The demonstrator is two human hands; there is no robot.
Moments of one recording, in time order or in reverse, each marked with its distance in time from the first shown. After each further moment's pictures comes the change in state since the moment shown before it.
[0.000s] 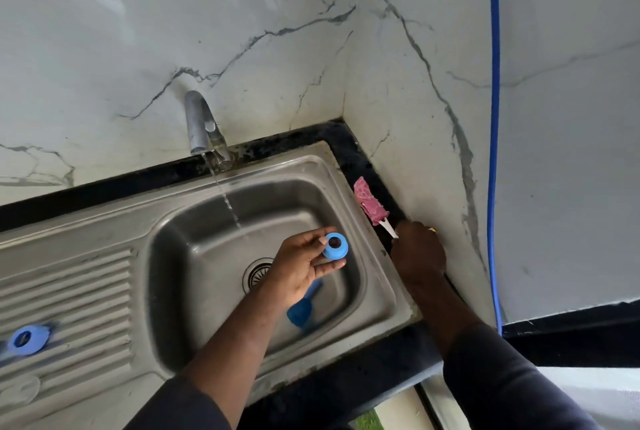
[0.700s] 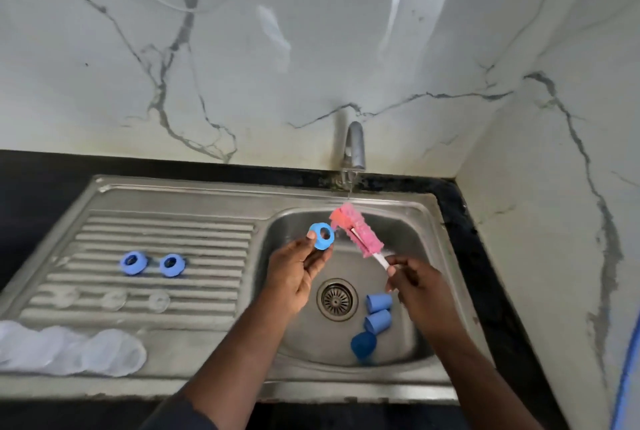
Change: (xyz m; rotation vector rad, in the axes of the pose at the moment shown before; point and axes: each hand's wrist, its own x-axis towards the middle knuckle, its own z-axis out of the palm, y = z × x) left_hand -0.097 0.069 -0.118 -0.499 0.407 0.345; right_hand -0.082 -0.149 -0.036 0.899 -0.255 -0.406
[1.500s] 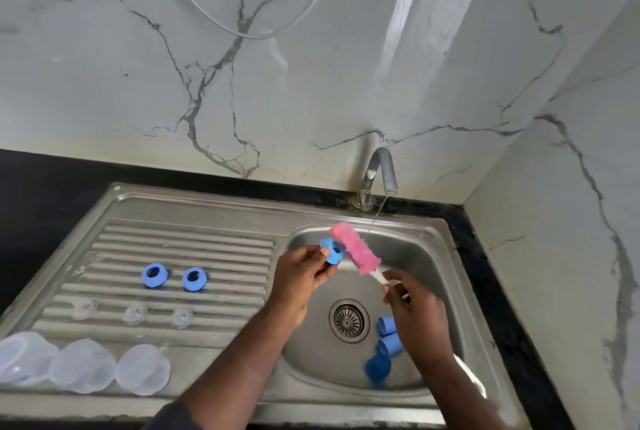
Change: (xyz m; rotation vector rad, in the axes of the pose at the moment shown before) left_hand 0.002 0.045 -0.040 0.253 -0.128 0.194; right_hand -0.020 -0.055 0.063 -0.303 0.111 -0.077
